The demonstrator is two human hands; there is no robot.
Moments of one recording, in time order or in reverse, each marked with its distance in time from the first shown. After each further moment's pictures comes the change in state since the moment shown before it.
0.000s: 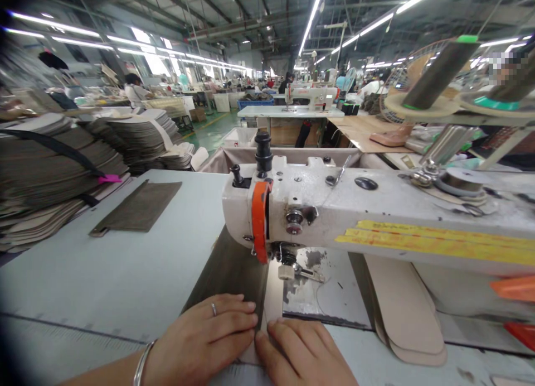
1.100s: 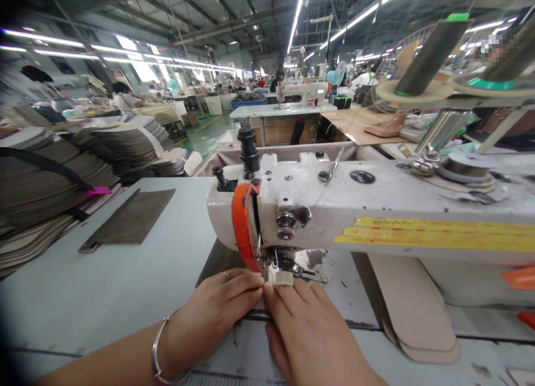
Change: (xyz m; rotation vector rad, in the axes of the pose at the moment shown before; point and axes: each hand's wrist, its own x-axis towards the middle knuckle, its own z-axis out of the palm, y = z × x) left_hand 0.032 -0.030 -0.005 0.061 -0.214 -0.070; right_hand 0.040 0.011 0.000 0.138 -0.116 0.274
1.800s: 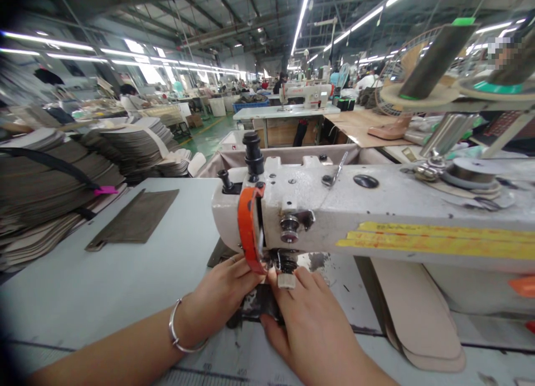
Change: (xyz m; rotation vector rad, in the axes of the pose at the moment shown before) left_hand 0.013 -0.017 0.007 -0.056 -0.008 -0.109; right_hand 0.010 0.008 0.008 -0.047 0.000 0.069
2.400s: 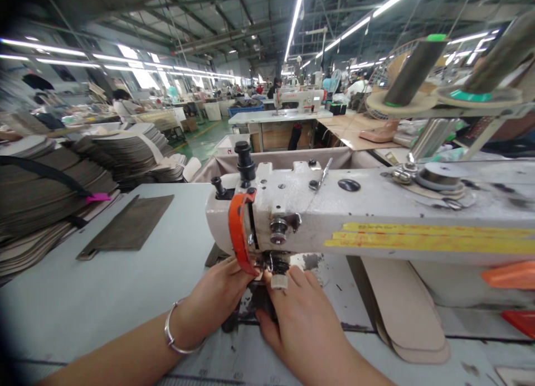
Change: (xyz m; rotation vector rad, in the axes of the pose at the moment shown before) left_hand 0.000 -0.010 0.020 0.047 0.071 -0.029; right_hand 0.005 -0.001 0.004 -0.032 0.003 0.040
